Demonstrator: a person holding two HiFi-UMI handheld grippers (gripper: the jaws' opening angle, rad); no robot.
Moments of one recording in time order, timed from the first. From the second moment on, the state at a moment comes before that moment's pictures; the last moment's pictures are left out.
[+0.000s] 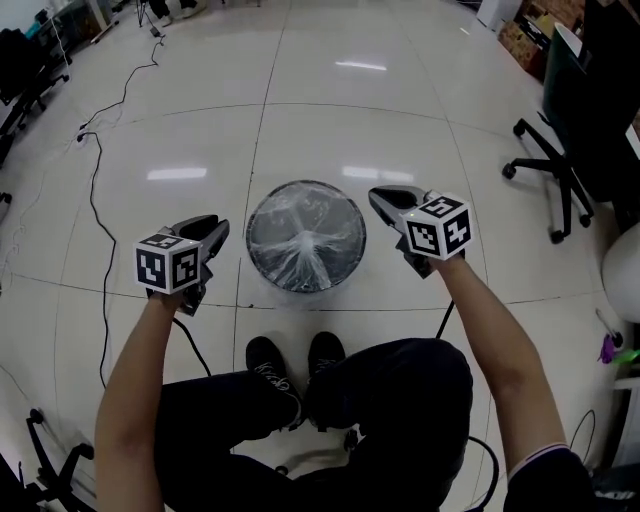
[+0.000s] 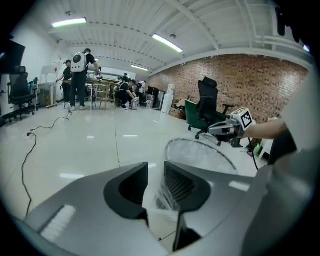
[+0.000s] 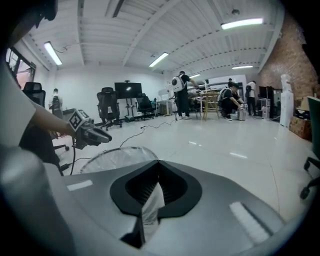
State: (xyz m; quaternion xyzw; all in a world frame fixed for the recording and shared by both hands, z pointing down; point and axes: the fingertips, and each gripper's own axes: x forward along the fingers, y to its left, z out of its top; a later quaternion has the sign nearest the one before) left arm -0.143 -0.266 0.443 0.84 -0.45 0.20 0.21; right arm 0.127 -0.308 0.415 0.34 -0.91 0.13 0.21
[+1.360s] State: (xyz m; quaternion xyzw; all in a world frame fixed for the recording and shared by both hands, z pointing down) left arm -0.106 -0.271 0.439 0.84 -0.47 0.17 0.22; right arm -0.071 -0.285 0.539 0.19 -0.89 0.21 0.36
